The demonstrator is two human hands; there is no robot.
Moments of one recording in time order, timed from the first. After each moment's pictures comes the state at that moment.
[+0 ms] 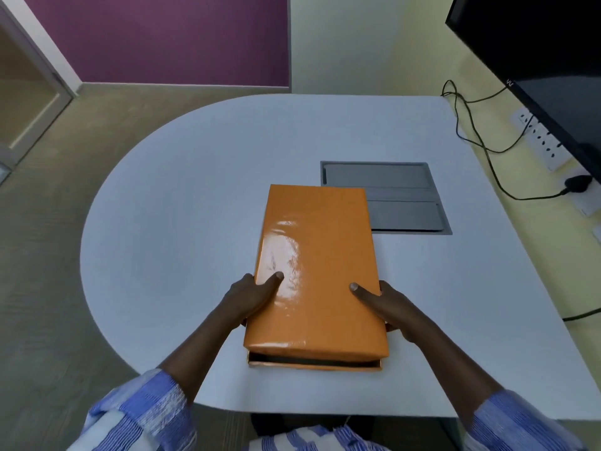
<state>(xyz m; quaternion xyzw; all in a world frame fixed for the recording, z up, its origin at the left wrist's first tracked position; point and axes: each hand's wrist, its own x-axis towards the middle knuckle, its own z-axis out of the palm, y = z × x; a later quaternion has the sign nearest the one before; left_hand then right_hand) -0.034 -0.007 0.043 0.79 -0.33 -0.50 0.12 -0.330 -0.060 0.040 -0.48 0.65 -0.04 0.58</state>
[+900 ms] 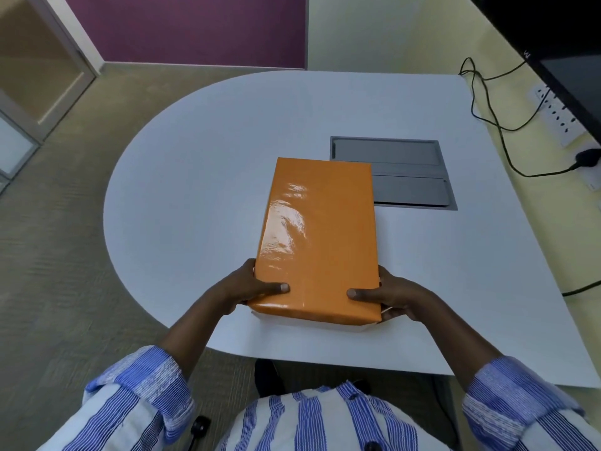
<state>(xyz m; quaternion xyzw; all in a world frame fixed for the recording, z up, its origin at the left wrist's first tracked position) -0.037 0.062 0.031 0.69 -0.36 -0.60 0.17 -0.356 -0.022 0.036 -0.49 0.59 0.05 0.64</state>
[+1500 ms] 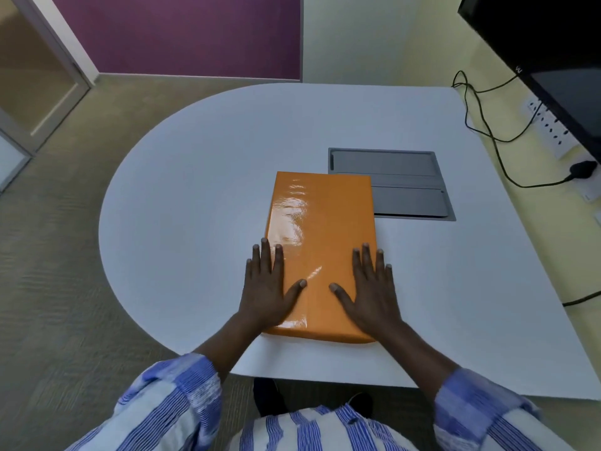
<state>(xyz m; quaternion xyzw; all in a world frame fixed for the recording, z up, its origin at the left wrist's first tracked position) -0.069 0.049 -0.007 0.75 -0.64 -0.16 0.09 -0.308 -0.006 -0.001 -0.80 0.57 -0.05 0.17</state>
